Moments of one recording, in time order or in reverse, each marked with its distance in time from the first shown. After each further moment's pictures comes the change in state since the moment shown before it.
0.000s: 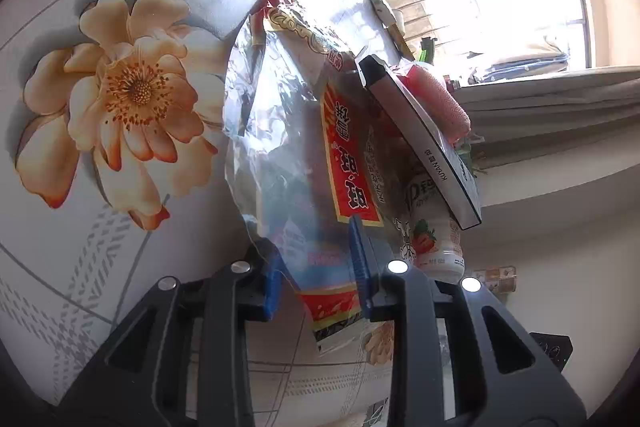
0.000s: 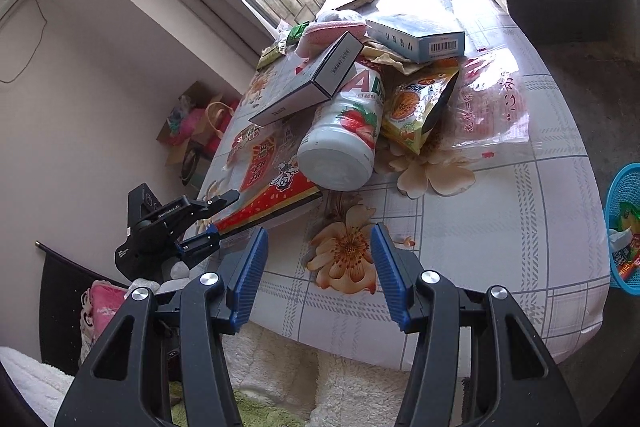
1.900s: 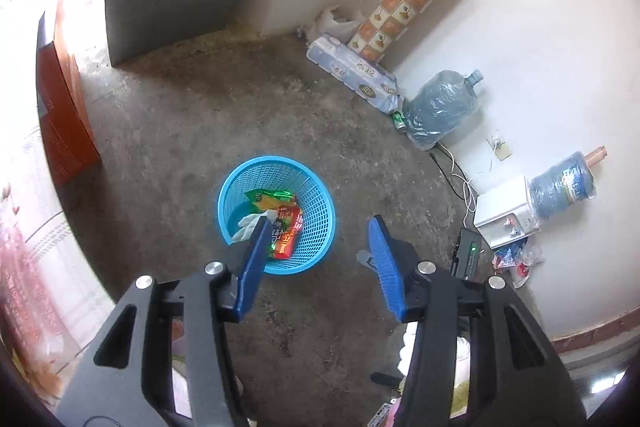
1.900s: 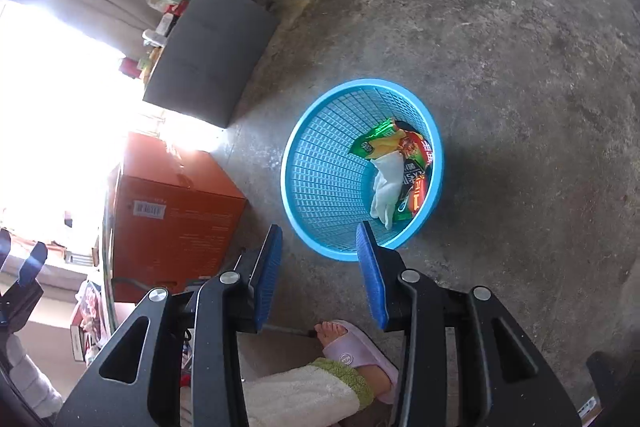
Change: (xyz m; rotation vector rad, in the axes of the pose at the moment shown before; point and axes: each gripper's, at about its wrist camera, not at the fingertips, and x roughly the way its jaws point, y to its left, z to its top) left arm 0.275 -0.392 -0.281 1.052 0.607 -0.080; right arm -0.154 -0.382 -0.146 0.903 -0.426 -0.362
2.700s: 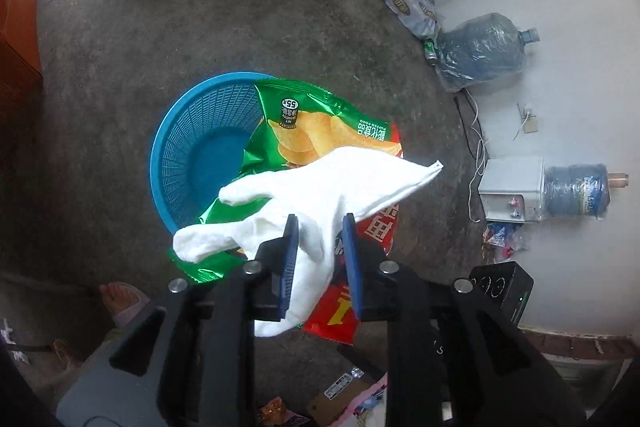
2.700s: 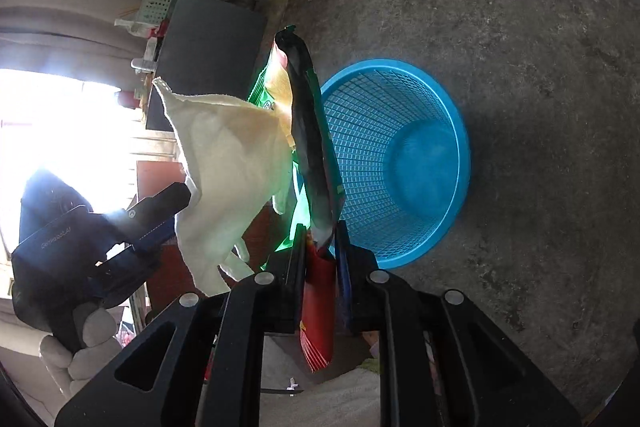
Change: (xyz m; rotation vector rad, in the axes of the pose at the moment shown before) left arm 0.249 0.026 0.036 -0.206 0.414 -0.006; right arm 0.085 -0.047 0.034 0.284 0.062 0.056
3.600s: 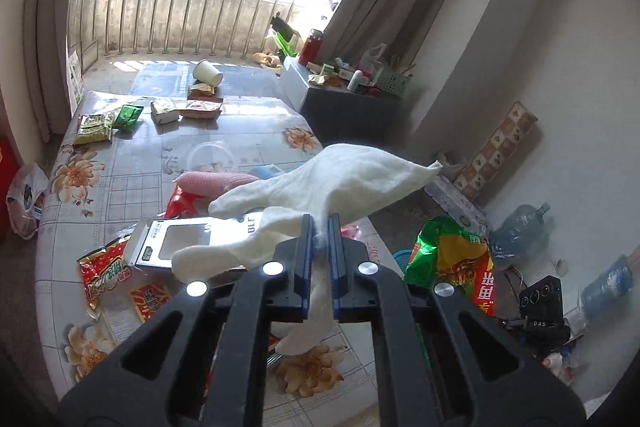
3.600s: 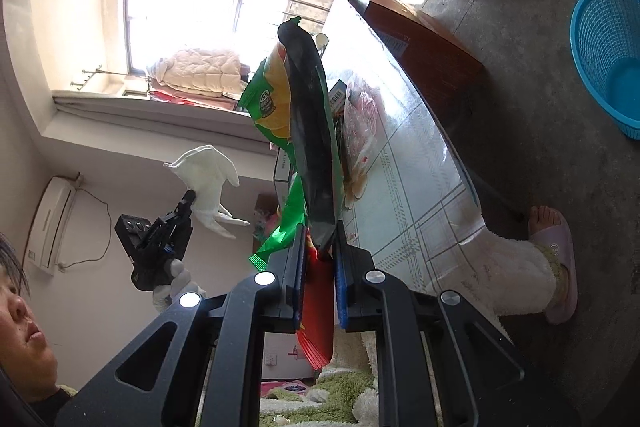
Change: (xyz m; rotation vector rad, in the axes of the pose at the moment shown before) left arm -0.484 0.160 -0.352 -0.044 -0.893 0.215; right arm -0.105 0.176 -0.209 -0.455 0.435 0.525
